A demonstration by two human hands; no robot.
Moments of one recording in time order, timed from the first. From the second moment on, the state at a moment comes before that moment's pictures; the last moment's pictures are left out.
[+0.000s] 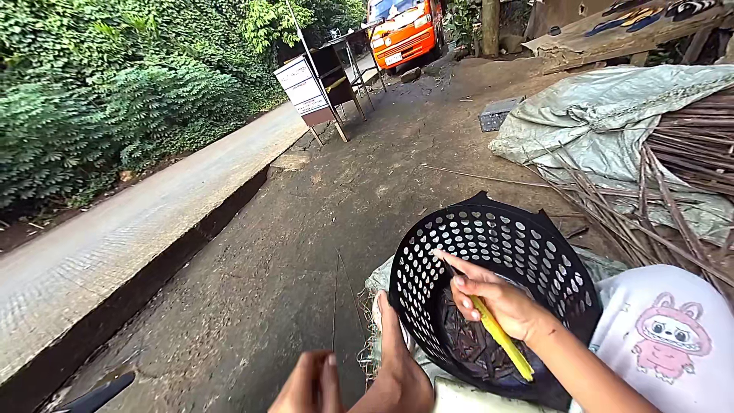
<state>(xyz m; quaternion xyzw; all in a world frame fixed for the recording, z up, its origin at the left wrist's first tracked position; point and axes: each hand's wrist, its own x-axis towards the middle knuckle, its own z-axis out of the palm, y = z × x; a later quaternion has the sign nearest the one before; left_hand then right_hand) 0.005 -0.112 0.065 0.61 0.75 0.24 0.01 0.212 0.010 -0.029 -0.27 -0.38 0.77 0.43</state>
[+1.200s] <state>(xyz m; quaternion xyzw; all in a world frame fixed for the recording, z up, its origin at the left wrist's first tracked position) 0.012 -0.060 -0.054 0.45 0.77 0.12 0.44 0.194 -0.004 -0.083 -0.51 -0.76 0.39 -0.15</state>
